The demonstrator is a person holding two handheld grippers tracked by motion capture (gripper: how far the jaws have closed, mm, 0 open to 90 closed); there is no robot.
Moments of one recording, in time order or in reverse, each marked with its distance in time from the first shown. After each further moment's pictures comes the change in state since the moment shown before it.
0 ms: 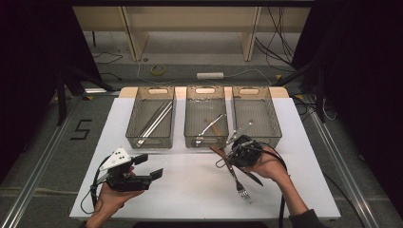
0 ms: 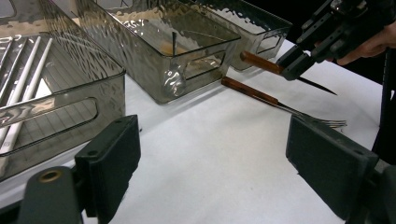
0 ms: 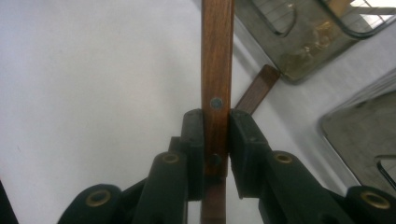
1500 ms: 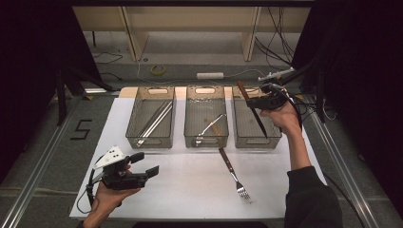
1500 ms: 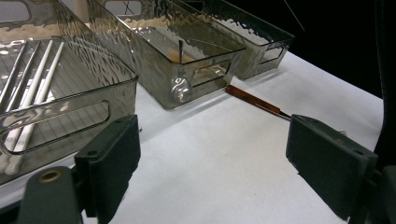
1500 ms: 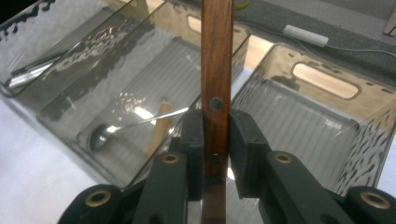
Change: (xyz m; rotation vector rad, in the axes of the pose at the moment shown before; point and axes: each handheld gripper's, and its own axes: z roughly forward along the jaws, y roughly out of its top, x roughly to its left) left arm 0.008 0.001 -0.007 -0.035 0.004 -0.032; right arm -0.122 0.047 -0.079 -0.306 -0.199 0.335
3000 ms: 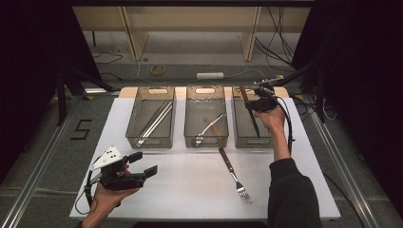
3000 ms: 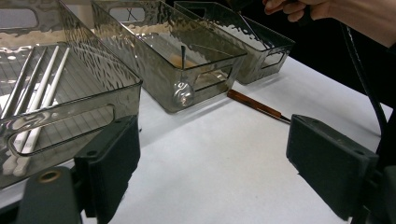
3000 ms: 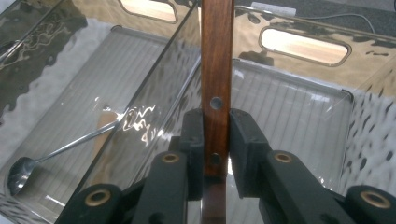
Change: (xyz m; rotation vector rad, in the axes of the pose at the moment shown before) left arm 0.001 0.000 -0.004 -0.022 0.005 0.000; right arm -0.026 -0.018 0.066 0.031 -0.119 0.158
